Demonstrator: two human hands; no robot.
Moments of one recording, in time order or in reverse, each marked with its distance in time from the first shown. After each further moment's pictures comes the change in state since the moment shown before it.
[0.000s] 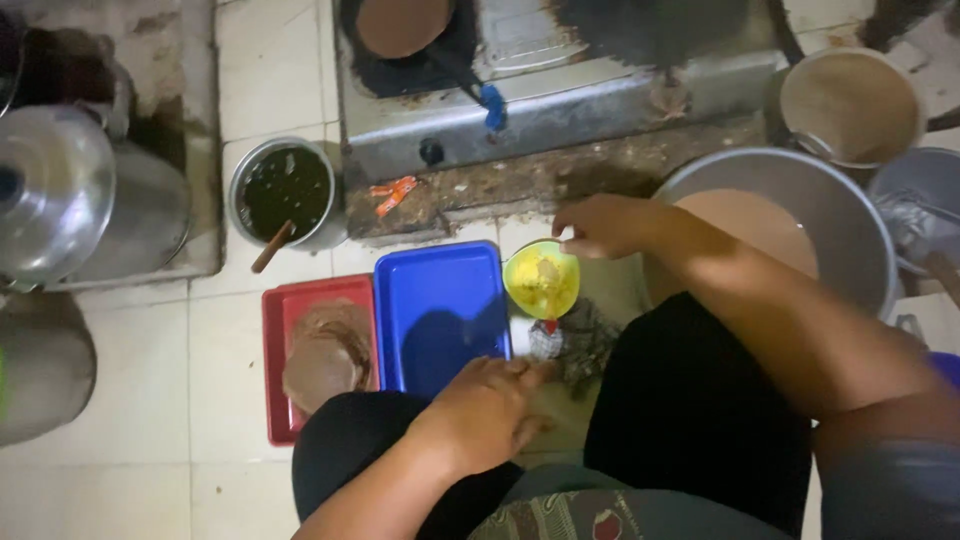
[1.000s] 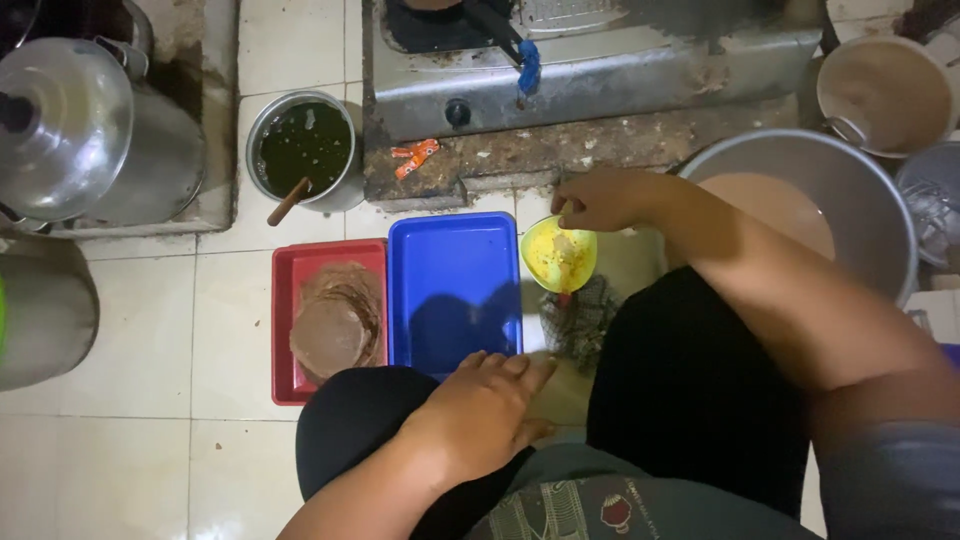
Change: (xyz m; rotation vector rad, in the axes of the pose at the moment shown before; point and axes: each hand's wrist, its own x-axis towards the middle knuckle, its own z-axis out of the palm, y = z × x) left_hand -0.056 0.012 0.005 -0.074 0.110 0.139; right_hand 0.013 -0.055 -0.008 0.008 -0.113 0.262
